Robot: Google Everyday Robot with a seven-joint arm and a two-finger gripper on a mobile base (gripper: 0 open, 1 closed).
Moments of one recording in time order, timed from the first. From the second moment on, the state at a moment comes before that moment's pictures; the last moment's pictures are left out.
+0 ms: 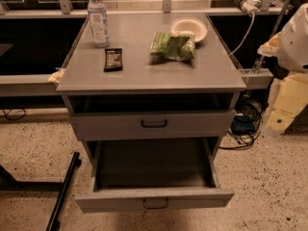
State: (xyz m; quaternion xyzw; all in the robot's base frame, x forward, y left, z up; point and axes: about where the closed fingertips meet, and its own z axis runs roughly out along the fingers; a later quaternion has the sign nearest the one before) arm 0.438 -0.217 0.976 -0.60 0.78 -0.03 0.16
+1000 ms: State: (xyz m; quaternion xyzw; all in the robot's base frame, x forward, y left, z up) arm 0.425 -0.227 0.927 -0.60 0.78 0.02 0.19
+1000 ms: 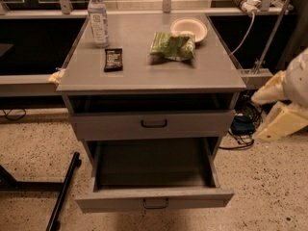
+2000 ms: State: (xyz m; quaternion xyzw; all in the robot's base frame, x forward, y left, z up) arm 0.385 -0.231 0.813 -0.56 0.79 0.17 0.18
